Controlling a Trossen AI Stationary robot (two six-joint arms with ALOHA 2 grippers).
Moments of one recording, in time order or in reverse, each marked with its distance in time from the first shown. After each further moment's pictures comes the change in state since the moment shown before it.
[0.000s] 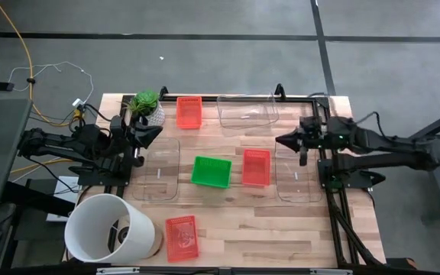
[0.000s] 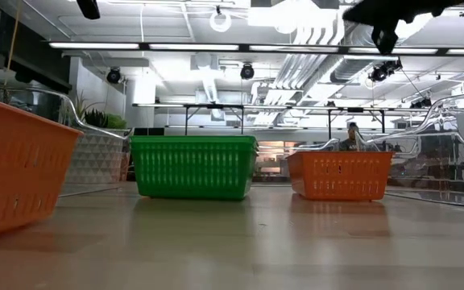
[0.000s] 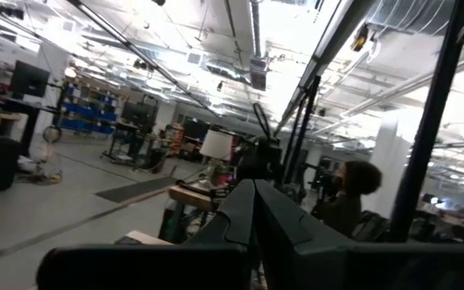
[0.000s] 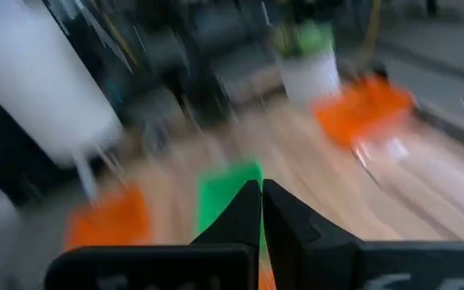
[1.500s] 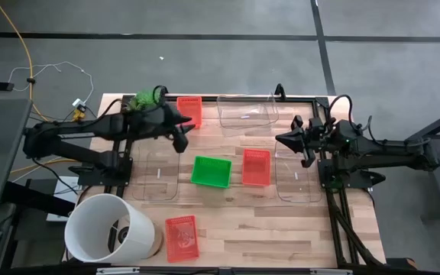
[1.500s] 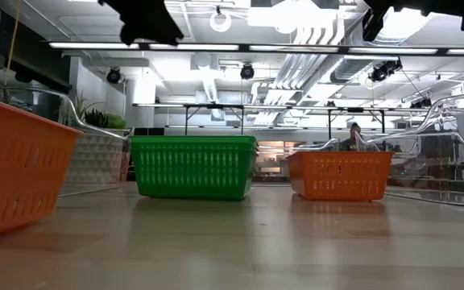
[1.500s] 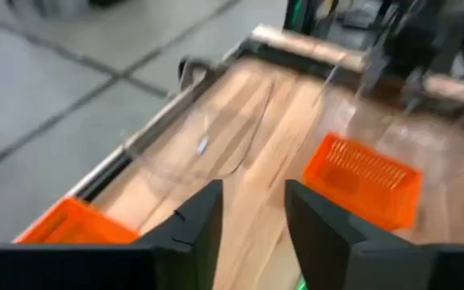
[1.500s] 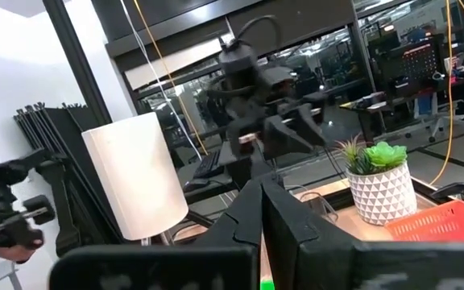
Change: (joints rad) left arm 0.288 0.572 0.545 -0.854 0.042 -0.041; right arm 0.000 0.000 -0.174 0.560 -0.105 -0.028
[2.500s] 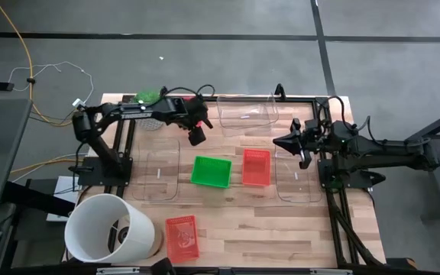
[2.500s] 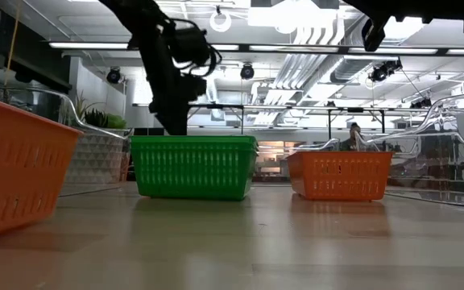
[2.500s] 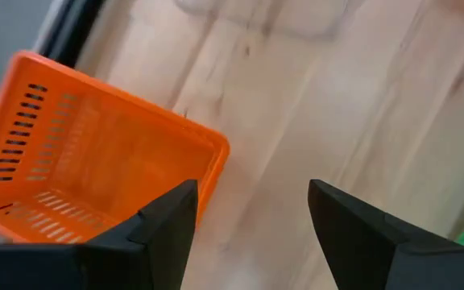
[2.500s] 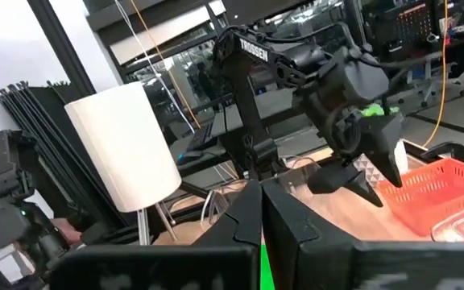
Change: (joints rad) left arm 0.275 0.599 0.209 -0.282 0.155 0.239; right arm 0.000 0.001 0.000 -0.106 -0.003 0.022
